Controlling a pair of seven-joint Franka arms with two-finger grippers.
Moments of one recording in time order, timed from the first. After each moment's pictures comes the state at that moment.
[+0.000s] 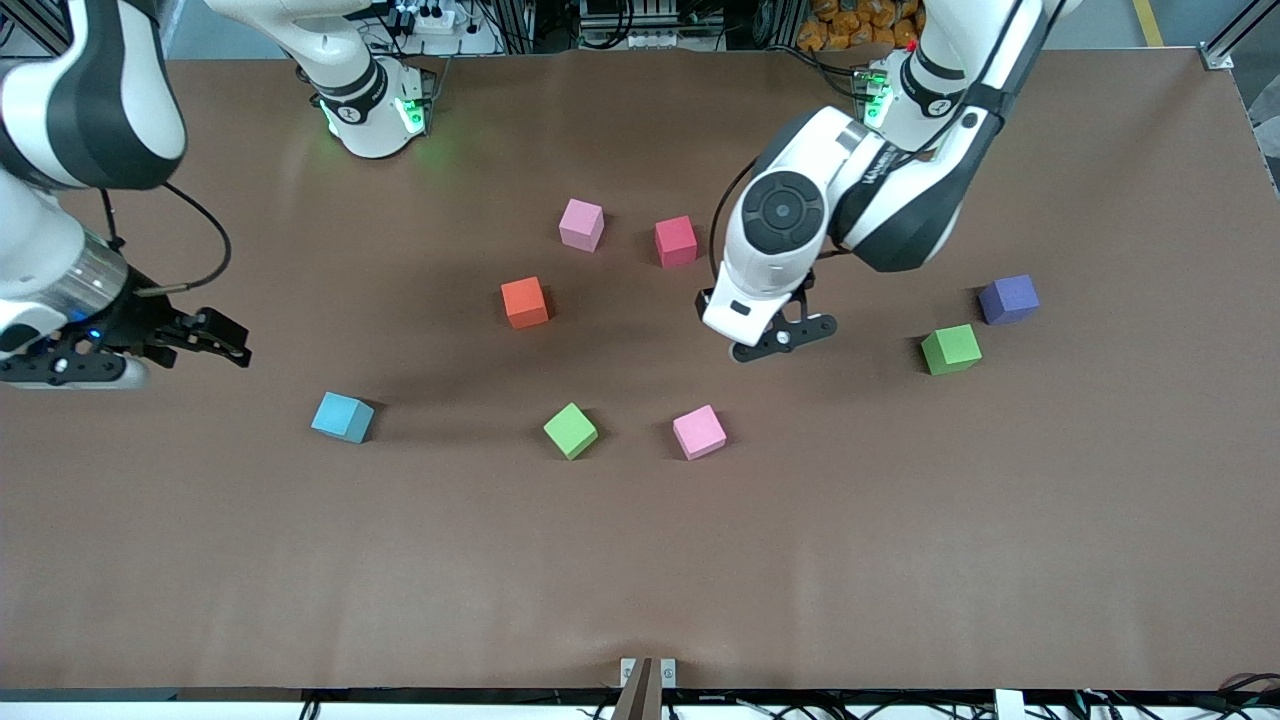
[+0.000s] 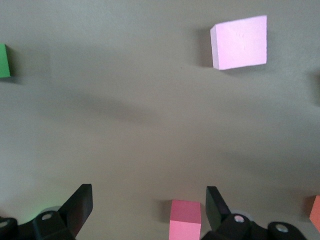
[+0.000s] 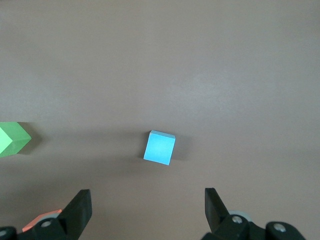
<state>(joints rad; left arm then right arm) -0.46 0.41 -0.24 -1.60 0.02 1.82 -0.99 0.08 0.09 -0.06 -1.79 0.05 1.97 0.04</state>
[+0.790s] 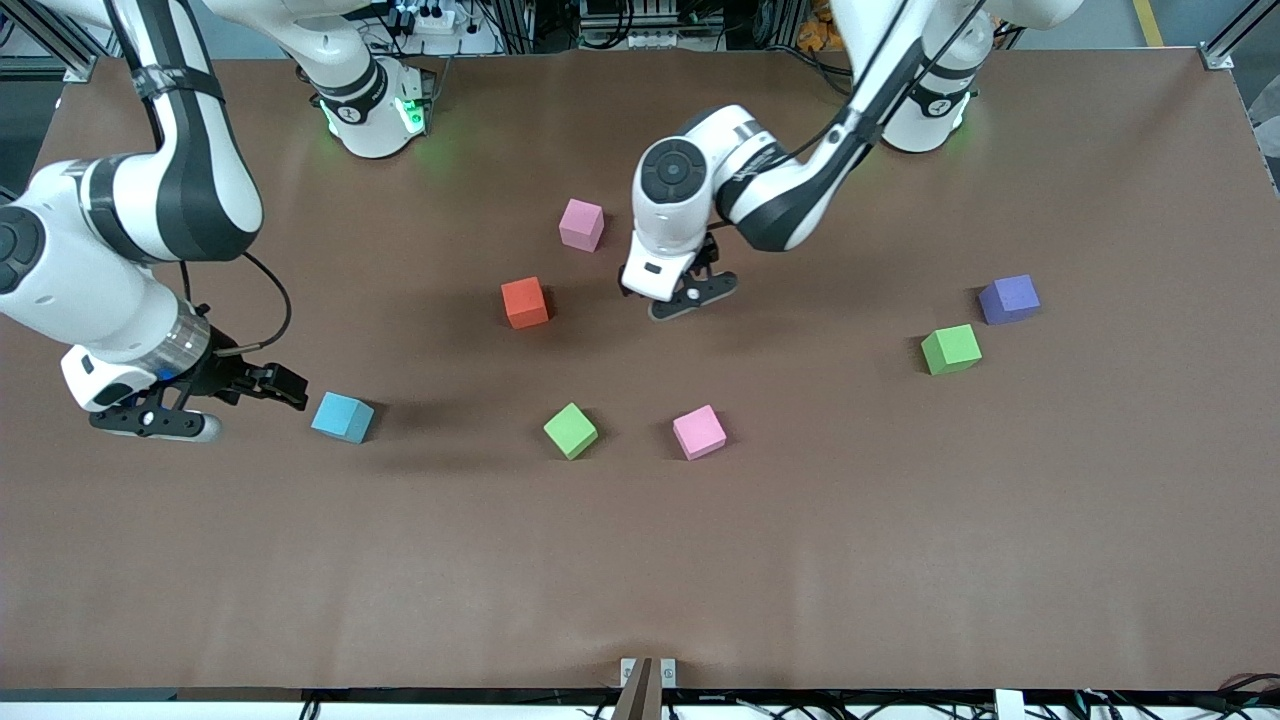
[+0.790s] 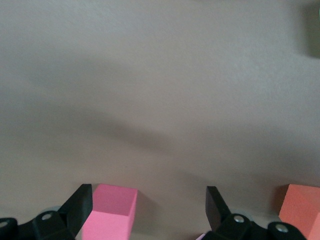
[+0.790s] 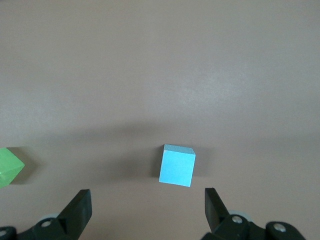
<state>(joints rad) -0.63 0.50 -0.28 -1.75 0.05 2.18 -1.29 0.13 0.22 -0.06 -1.80 0.05 2.11 0.15</state>
